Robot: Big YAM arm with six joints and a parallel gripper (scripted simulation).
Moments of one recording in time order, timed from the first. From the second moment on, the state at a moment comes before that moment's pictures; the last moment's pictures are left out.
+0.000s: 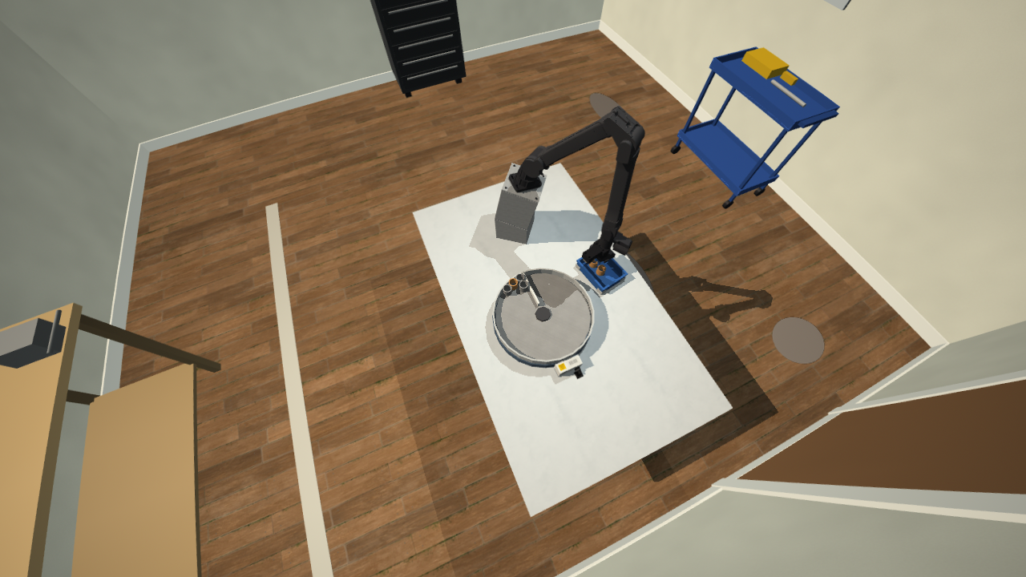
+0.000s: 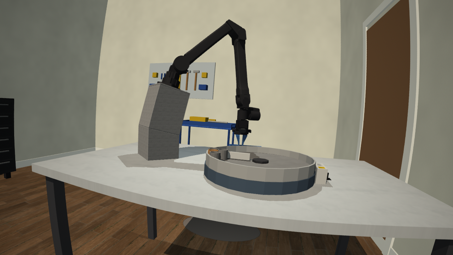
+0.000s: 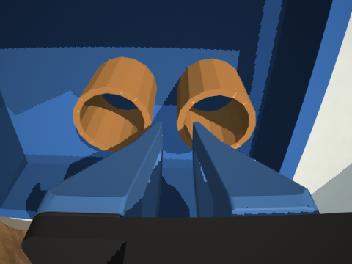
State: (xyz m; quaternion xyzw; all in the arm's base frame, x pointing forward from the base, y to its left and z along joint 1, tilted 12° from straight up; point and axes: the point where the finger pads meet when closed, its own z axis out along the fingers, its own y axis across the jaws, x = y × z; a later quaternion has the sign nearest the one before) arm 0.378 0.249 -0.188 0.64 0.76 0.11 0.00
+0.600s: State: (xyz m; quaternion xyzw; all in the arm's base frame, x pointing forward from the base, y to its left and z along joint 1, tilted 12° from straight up) arm 0.372 0.239 -0.119 0.64 0.76 0.12 0.00
